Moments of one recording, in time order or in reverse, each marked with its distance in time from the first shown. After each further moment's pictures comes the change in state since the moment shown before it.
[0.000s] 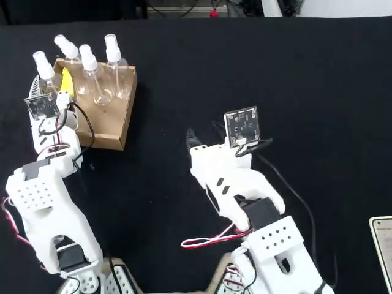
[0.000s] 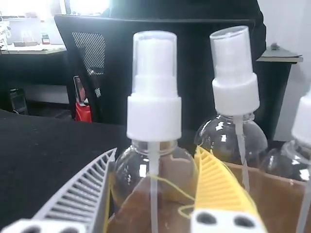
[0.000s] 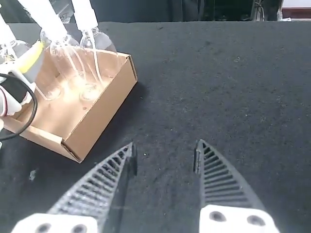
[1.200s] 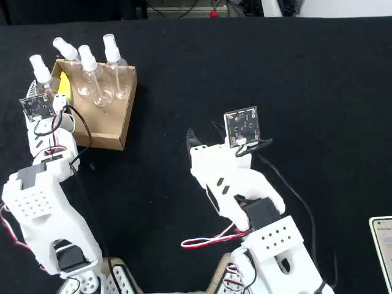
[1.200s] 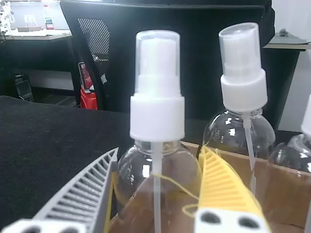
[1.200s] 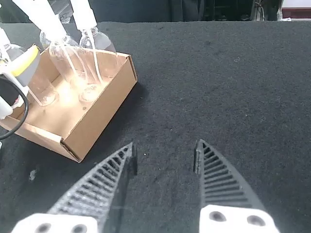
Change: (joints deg) left arm -1.2 -5.3 4.9 3.7 0.0; right arm 0.0 0.0 0.0 0.0 0.0
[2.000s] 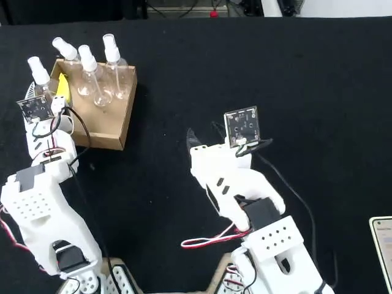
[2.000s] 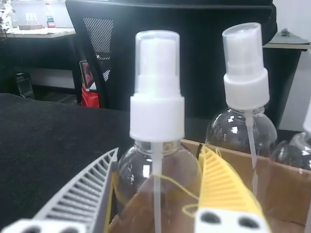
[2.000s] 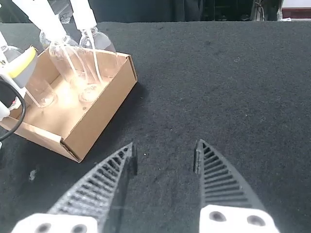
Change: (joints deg) left arm -0.8 -1.0 1.6 -0.3 0.2; right arm 0.0 0.0 0.0 0.0 0.0
